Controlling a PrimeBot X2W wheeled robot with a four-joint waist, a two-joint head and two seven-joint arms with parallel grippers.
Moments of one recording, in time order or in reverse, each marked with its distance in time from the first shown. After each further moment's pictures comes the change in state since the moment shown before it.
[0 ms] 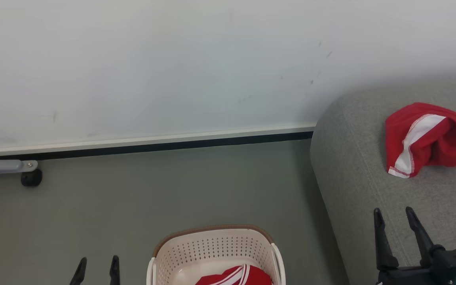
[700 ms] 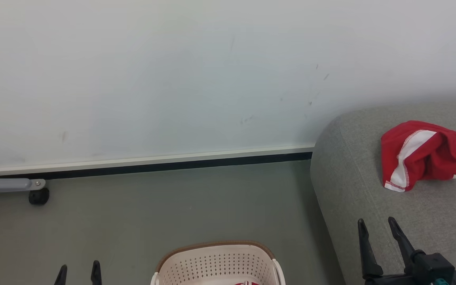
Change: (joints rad) left arm 0.011 0.013 0.036 0.004 -0.026 0.013 0.000; right arm -0.018 0.008 0.049 0.064 0.016 0.003 0.000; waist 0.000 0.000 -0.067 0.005
